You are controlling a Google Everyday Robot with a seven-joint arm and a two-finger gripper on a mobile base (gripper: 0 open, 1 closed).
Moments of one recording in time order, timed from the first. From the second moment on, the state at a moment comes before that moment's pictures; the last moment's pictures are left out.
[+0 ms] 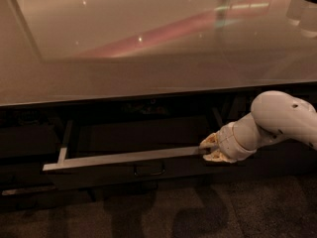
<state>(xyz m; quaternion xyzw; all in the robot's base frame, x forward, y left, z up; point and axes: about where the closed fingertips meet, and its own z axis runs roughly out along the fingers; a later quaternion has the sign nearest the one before) 0.483 -0.167 0.669 -0.75 0.62 0.06 0.22</state>
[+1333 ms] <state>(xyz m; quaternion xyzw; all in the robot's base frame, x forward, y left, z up) 0.472 -0.165 0.669 -0.75 0.61 0.06 0.22</state>
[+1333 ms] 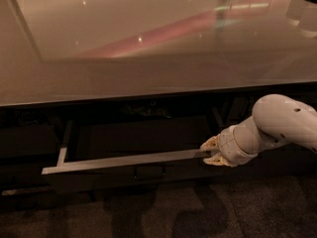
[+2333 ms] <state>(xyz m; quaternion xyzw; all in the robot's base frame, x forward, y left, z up) 0.465 -0.163 0.677 -0.76 0.61 0.06 0.23</state>
